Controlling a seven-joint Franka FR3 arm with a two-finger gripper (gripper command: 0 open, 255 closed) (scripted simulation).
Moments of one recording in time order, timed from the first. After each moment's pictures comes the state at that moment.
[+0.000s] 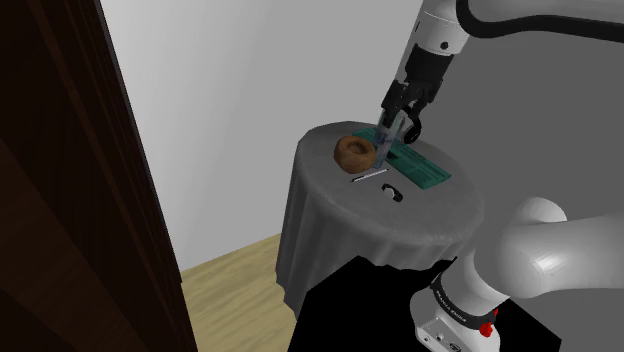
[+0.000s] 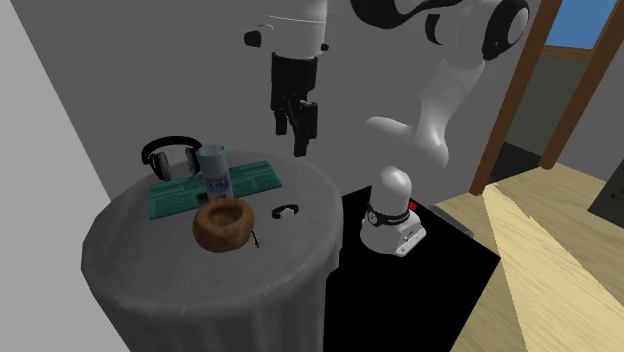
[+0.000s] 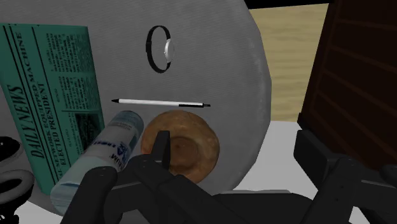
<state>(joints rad) 0.02 -0.82 0.03 -2.44 -0.05 1.69 0.11</state>
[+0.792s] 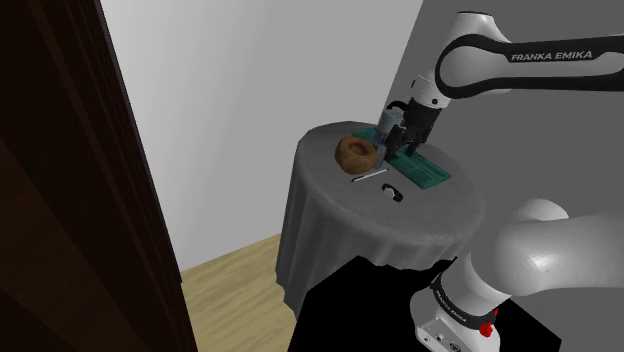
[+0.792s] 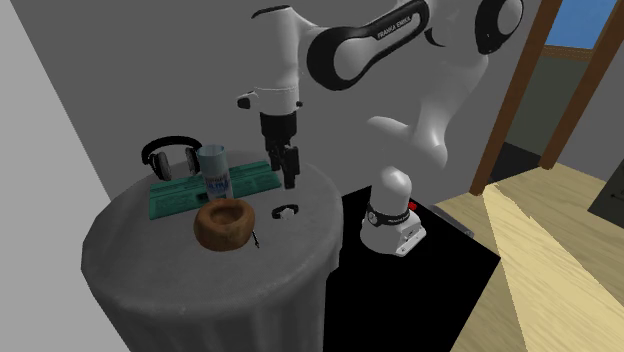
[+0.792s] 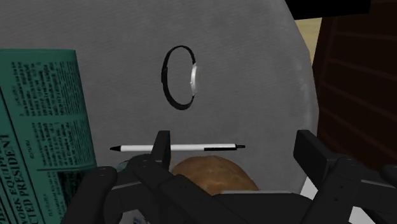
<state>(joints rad) -0.04 -0.78 -0.17 -2.69 -0.08 1.93 -0.04</state>
